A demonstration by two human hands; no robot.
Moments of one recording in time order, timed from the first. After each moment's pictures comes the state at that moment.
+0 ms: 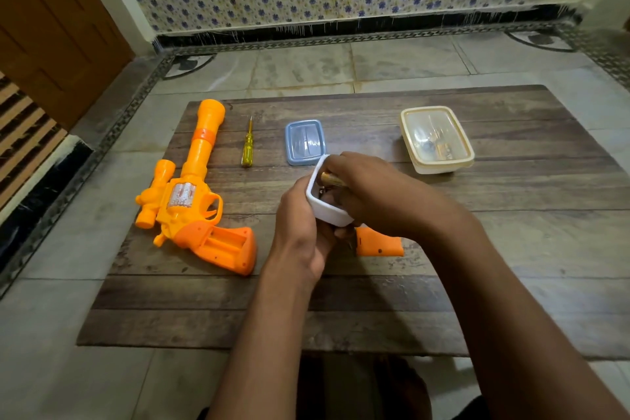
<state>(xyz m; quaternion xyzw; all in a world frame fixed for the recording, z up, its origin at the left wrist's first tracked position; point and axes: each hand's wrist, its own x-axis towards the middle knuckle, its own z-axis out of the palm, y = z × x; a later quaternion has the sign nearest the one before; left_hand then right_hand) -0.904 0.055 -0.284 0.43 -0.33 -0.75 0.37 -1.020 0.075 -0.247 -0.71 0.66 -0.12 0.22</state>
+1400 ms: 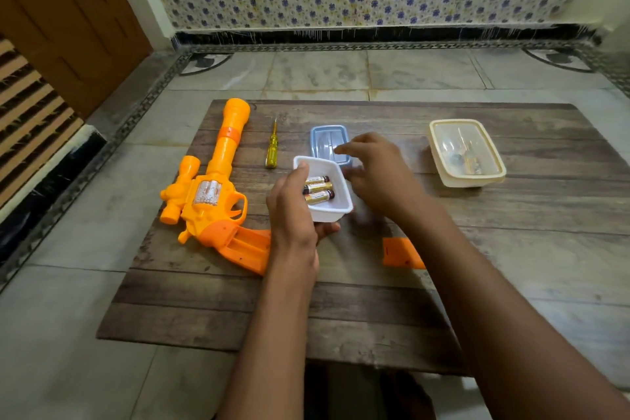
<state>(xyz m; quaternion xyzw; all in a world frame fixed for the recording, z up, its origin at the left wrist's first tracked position) -0.877 0.028 -0.299 0.49 -0.28 -0.68 0.46 -1.021 0.006 -0.311 -0.64 0.71 -0.26 0.14</state>
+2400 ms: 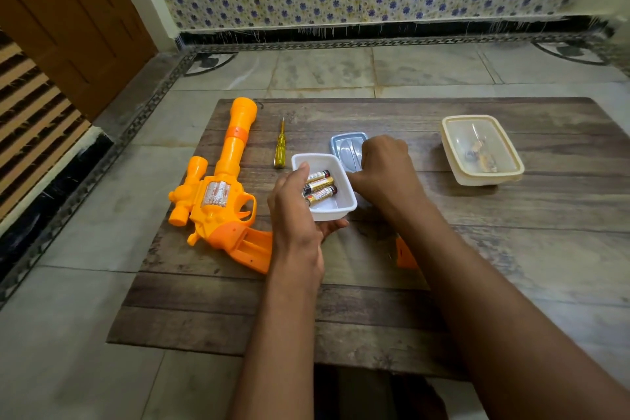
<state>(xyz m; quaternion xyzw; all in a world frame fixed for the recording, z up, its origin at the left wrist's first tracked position) -0.868 0.015 -0.311 0.50 -0.26 -0.68 0.48 -1.011 -0.014 -0.324 -0.60 0.74 -0.29 0.09</state>
